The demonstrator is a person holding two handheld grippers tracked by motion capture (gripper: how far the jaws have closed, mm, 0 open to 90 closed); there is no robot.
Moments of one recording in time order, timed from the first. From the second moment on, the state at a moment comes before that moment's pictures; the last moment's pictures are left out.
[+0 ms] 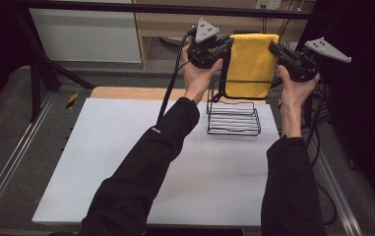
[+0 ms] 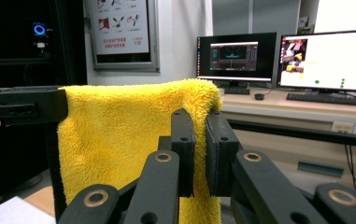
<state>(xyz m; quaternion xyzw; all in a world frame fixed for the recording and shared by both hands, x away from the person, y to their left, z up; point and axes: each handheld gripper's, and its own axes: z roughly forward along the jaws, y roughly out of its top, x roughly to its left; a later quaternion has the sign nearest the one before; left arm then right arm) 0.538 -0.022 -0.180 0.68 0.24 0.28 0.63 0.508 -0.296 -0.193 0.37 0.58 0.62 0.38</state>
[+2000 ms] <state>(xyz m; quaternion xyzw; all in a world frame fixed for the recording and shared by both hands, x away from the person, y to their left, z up) 0.481 -0.022 -0.241 0.78 0.23 0.19 0.56 0.448 -0.306 -0.255 0.38 0.67 0.55 0.33</state>
